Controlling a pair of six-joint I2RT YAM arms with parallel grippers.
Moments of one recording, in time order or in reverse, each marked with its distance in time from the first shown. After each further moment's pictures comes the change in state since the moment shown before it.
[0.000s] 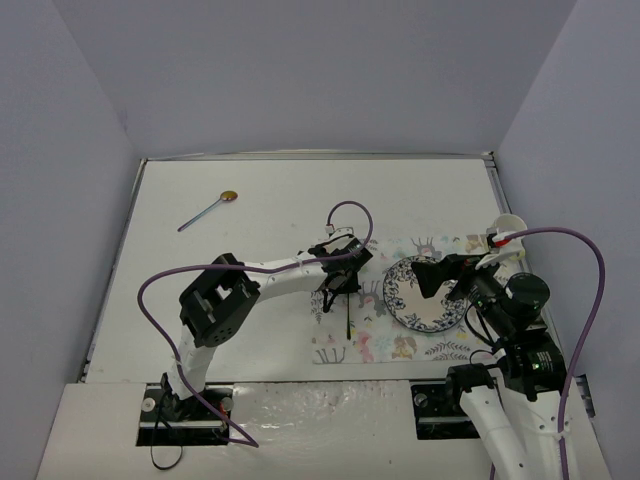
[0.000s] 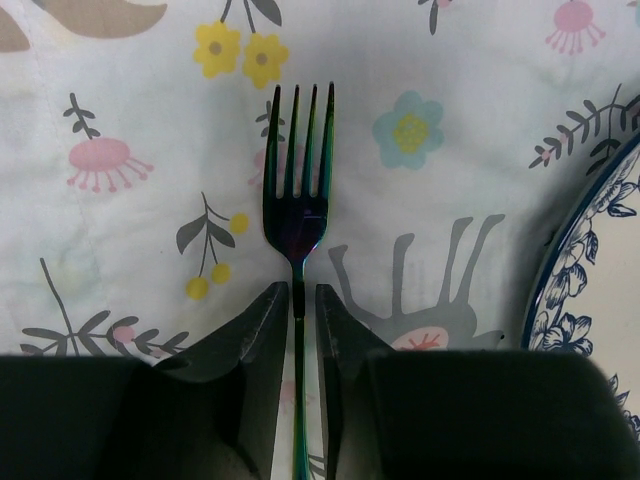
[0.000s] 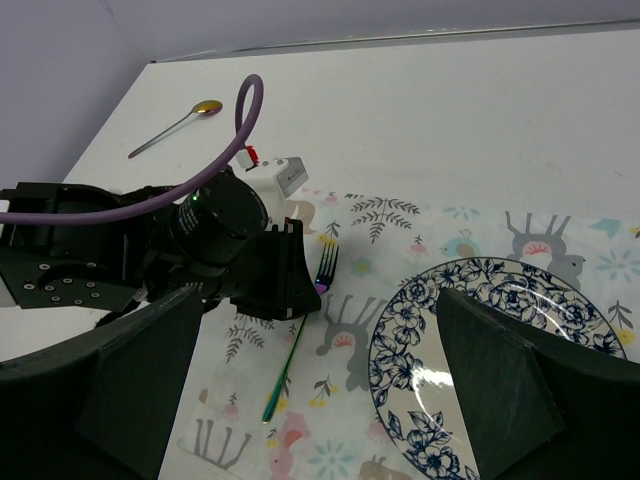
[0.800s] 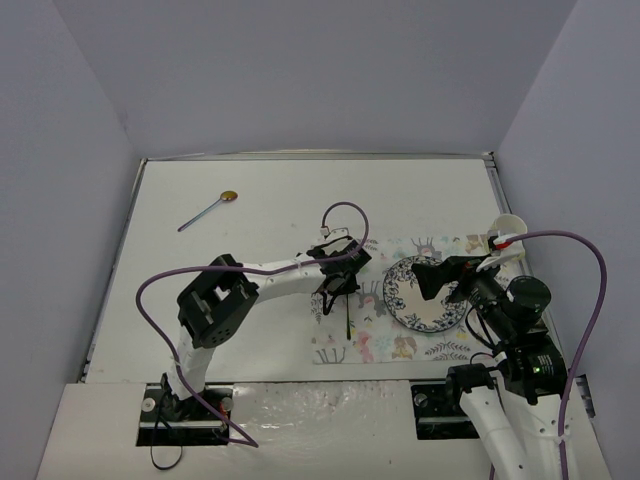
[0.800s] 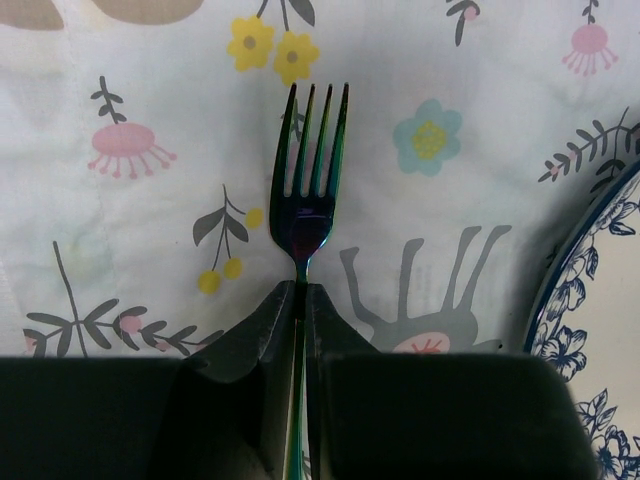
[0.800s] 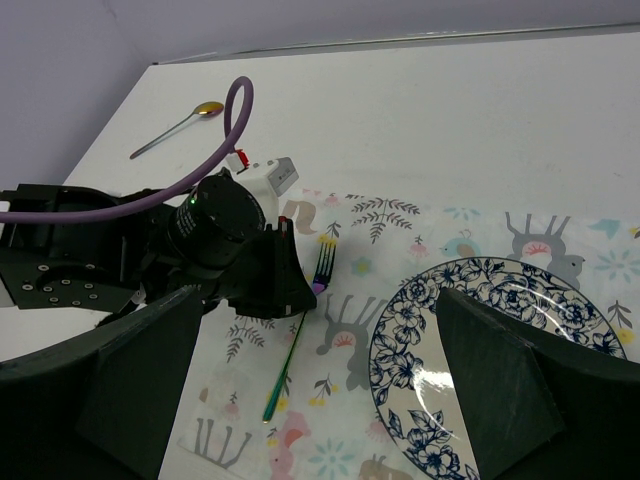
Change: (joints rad) left arm 0.000 -0.014 -0.029 0.009 -0.031 -0.069; right arm 0.000 -0.016 -0.003 -0.005 0.000 0.000
